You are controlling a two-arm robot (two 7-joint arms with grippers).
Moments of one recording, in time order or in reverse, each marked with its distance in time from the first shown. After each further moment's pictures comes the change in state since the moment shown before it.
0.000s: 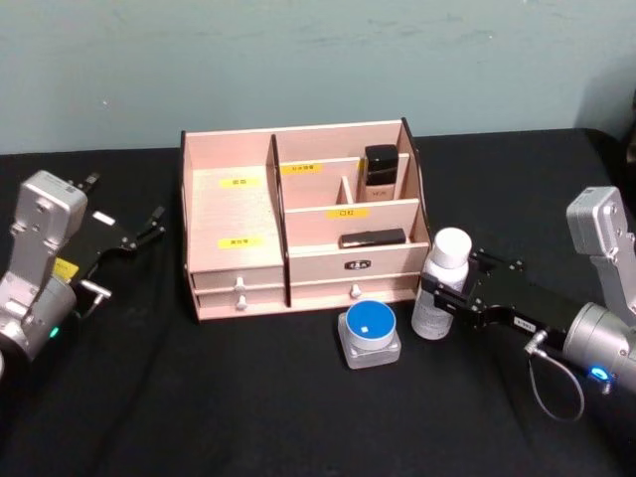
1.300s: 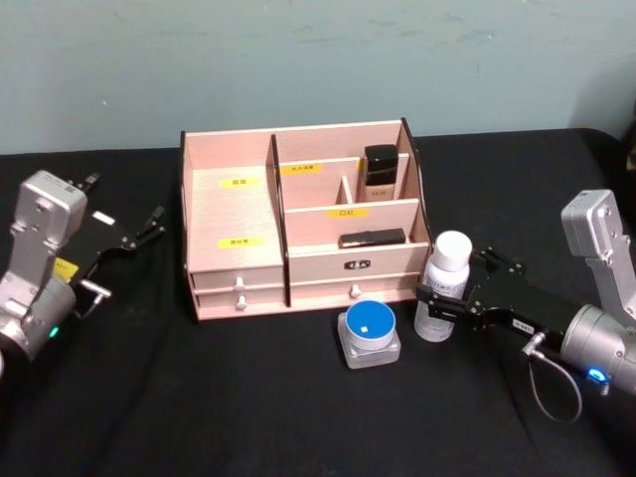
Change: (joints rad) left arm 0.000 0.000 0.000 0.000 0.000 0.000 0.000; right arm 0.008 -0.004 -0.008 0.018 -0.010 0.005 -0.010
